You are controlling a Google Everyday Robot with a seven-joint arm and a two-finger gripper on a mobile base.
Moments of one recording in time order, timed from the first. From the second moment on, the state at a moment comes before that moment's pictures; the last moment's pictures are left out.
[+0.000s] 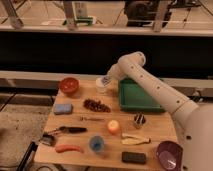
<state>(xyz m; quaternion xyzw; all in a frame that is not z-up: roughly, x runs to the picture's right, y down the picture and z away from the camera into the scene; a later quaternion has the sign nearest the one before) 0.041 -0.081 0.871 -0.03 -0.20 -0.27 0.94</state>
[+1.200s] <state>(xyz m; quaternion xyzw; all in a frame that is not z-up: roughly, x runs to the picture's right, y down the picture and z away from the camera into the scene) 0.002 -0.086 0.881 0.01 -0.23 -0.29 0.93</state>
